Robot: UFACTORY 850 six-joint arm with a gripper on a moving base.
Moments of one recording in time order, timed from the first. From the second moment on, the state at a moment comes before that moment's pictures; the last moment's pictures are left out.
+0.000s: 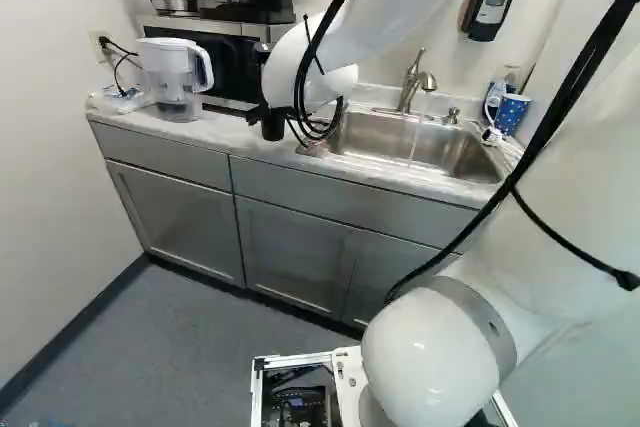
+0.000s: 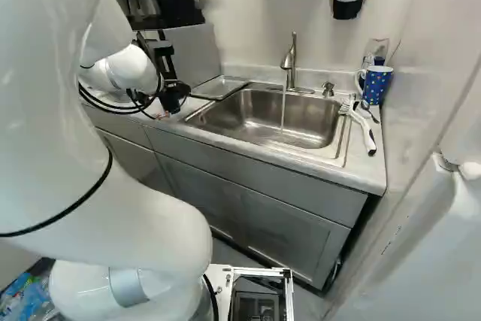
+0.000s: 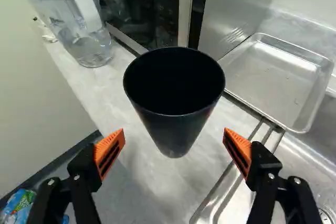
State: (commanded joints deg) arm 21.6 6.5 -40.7 0.0 10.3 0.0
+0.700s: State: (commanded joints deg) arm 21.9 5.9 -39.6 0.0 20.9 0.0
